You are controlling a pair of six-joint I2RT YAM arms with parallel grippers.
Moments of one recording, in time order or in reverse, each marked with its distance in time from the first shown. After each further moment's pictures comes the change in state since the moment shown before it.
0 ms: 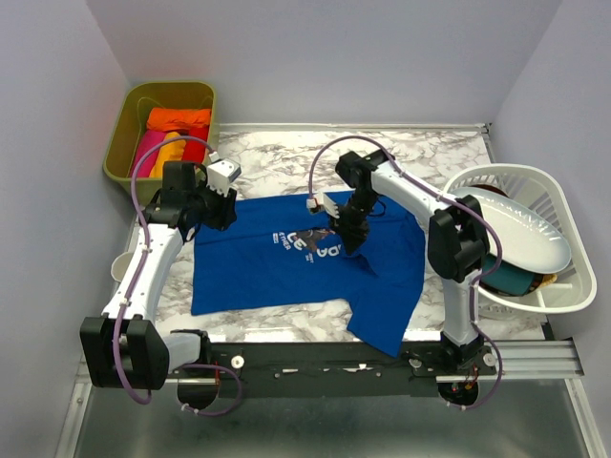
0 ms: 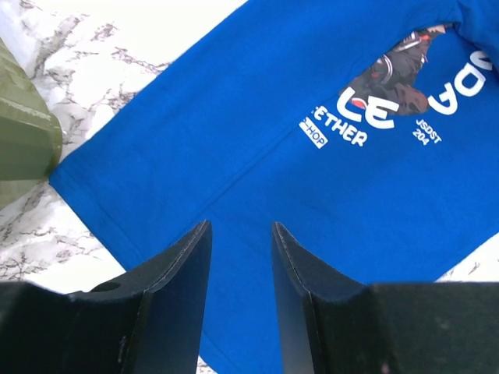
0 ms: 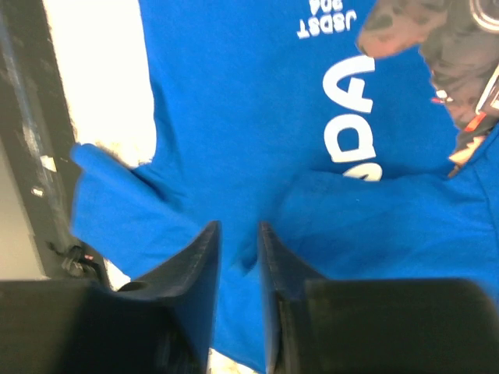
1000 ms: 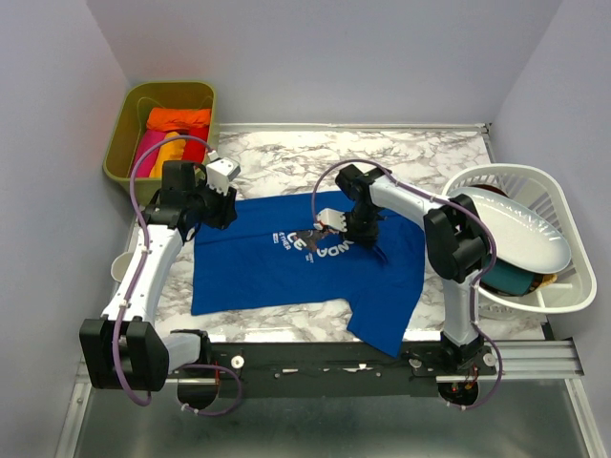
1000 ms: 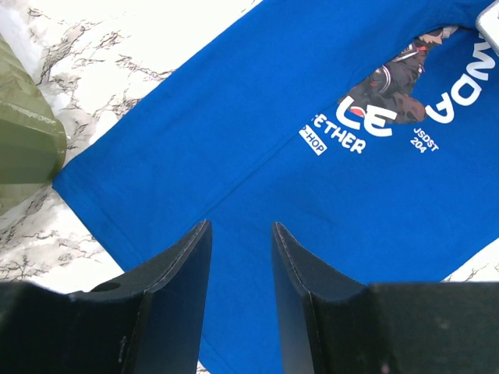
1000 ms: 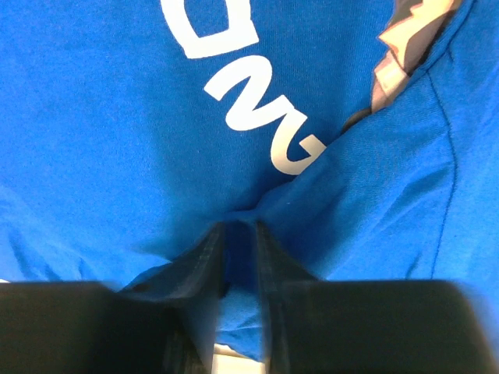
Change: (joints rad) left arm -0.002 -0.009 0.000 0.011 0.000 -0.015; right arm 0.000 -0.006 -0.191 0.256 0.418 -0.098
